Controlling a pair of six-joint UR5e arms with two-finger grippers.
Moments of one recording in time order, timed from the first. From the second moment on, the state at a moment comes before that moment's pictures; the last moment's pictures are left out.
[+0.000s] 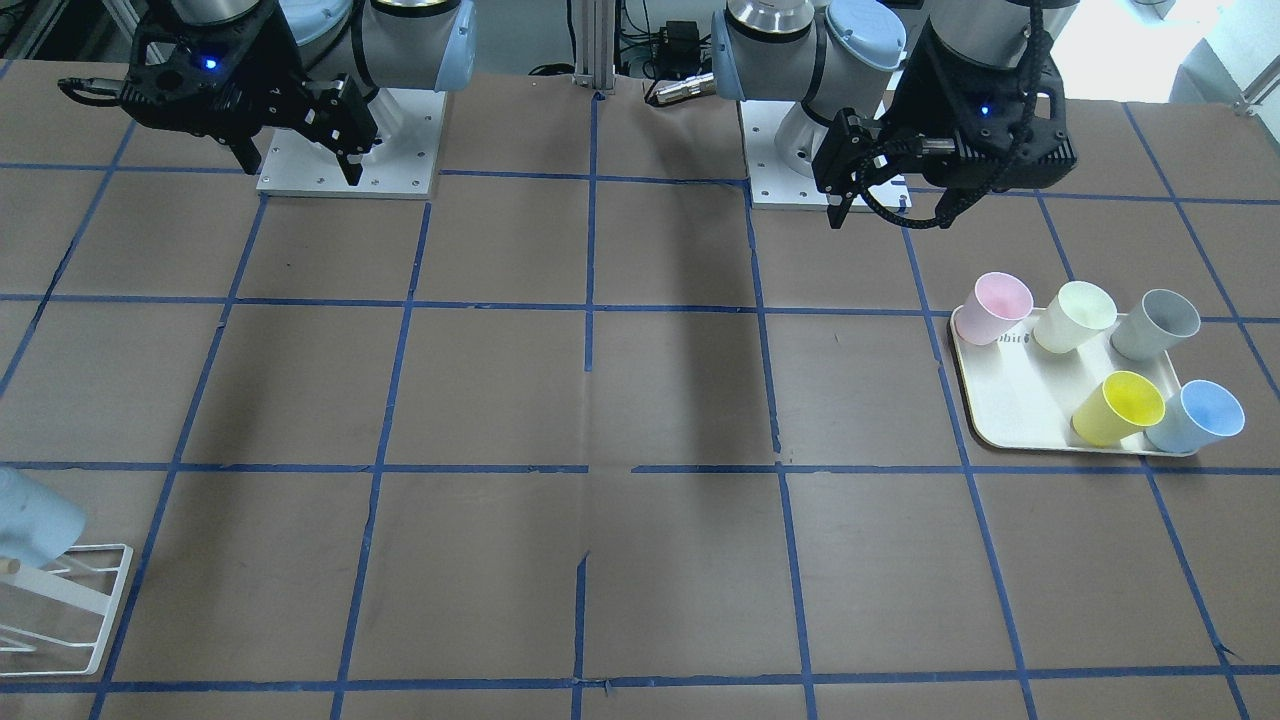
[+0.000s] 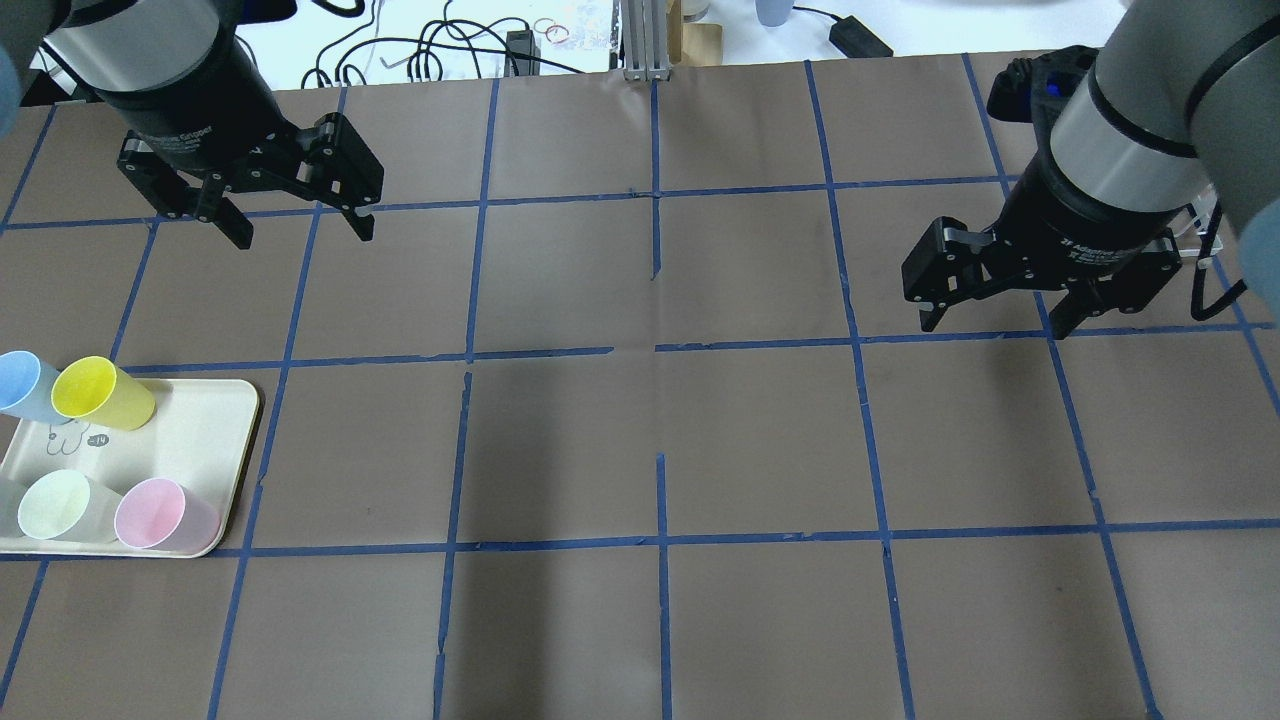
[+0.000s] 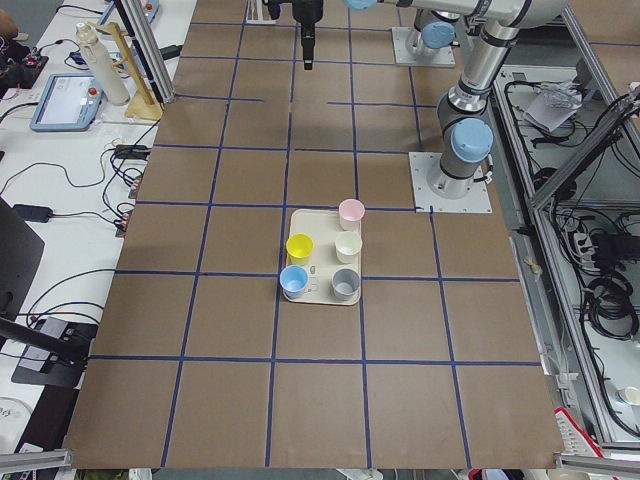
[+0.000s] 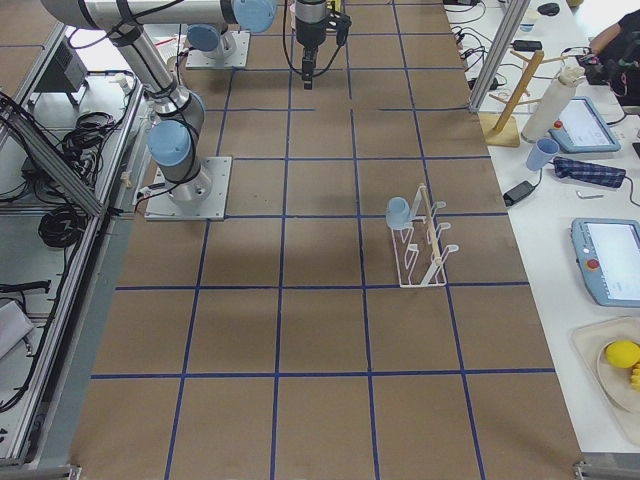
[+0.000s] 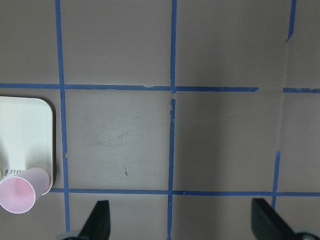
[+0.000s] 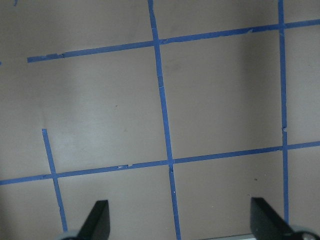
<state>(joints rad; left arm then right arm) -1.56 -1.55 -1.49 -1.68 1.58 -0.02 1.54 -1.78 1.74 -1.51 -1.57 0.09</state>
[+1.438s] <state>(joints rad) -1.56 -1.55 -1.49 -1.68 1.58 -0.02 1.22 -1.69 1.73 -1.68 -1.55 -0.45</state>
